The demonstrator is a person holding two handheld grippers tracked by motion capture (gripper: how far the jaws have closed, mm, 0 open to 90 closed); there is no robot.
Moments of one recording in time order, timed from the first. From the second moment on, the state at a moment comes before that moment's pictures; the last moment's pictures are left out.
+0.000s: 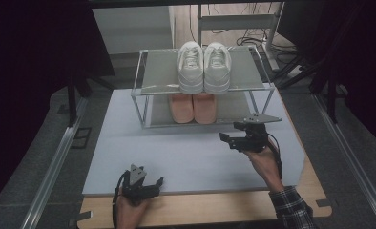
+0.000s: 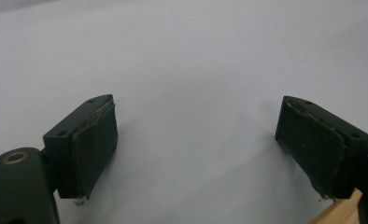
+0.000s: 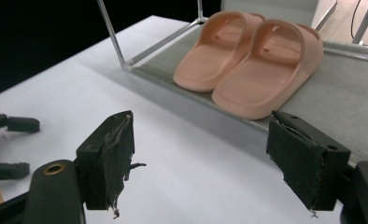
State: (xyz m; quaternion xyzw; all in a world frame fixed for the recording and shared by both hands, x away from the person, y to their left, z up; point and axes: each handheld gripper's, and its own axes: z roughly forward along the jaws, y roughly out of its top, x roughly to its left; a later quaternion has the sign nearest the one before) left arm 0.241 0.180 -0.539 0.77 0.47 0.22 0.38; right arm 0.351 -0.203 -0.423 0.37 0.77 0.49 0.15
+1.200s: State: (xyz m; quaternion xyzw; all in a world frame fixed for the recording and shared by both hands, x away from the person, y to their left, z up) left arm 0.241 0.180 -0.539 0.77 0.47 0.22 0.38; right arm 0.346 -0.186 -0.506 0.37 0.82 0.41 0.16
